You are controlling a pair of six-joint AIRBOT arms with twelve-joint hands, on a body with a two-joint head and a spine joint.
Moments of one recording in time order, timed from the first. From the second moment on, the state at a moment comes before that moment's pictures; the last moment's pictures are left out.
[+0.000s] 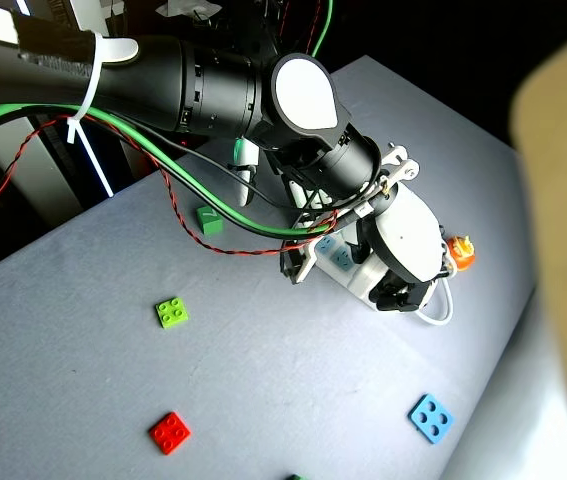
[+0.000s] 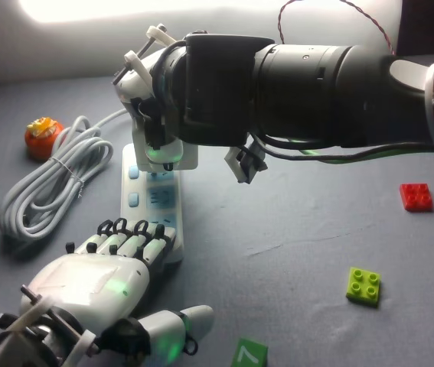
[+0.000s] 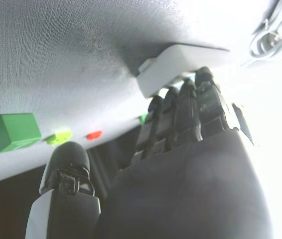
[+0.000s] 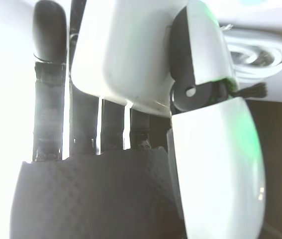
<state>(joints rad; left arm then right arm) 0.78 -1.04 0.62 -1.13 -0.95 1.80 -0.08 -1.86 1.62 -0.98 -0.59 0.00</state>
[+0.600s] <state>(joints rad) 0.78 -1.04 0.62 -1.13 -0.96 1.79 -0.08 -1.93 1.68 -0.97 -0.61 -0.02</state>
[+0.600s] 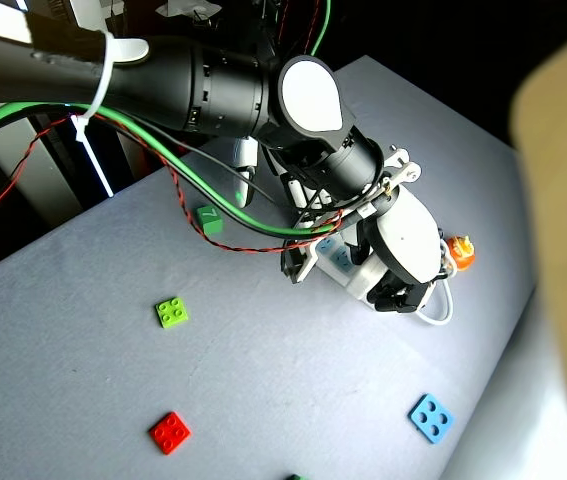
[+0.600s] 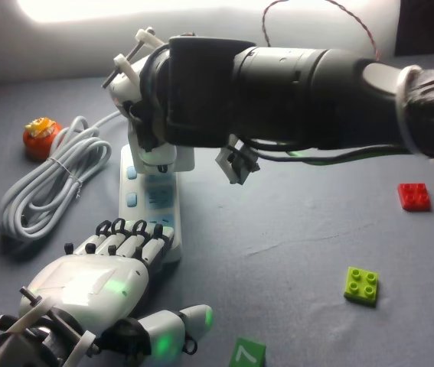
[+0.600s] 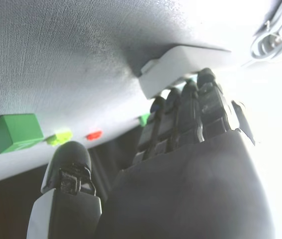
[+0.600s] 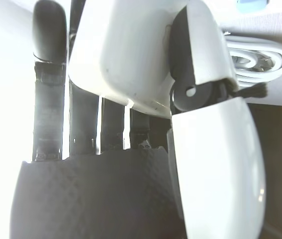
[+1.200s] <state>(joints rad) 0.78 -1.04 0.62 -1.13 -0.96 1.79 -0.11 -1.93 1.67 -1.02 -0.58 -0.01</state>
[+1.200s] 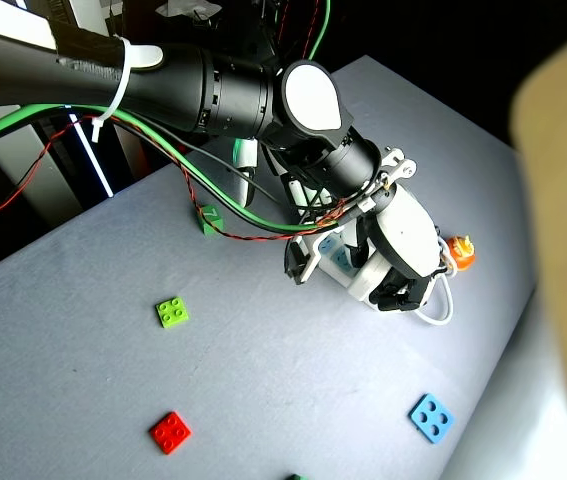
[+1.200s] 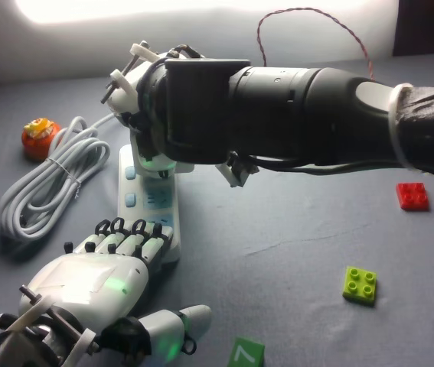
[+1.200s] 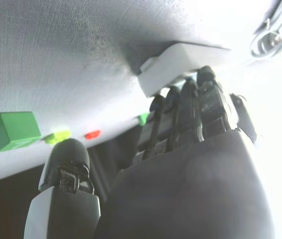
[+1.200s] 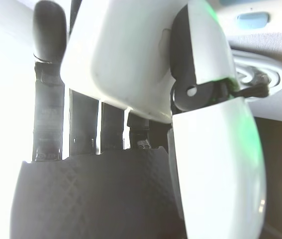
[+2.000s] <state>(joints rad) 0.77 -1.04 0.62 -1.13 -0.96 1.79 -0.11 -1.88 1.64 -1.00 -0.53 0.00</state>
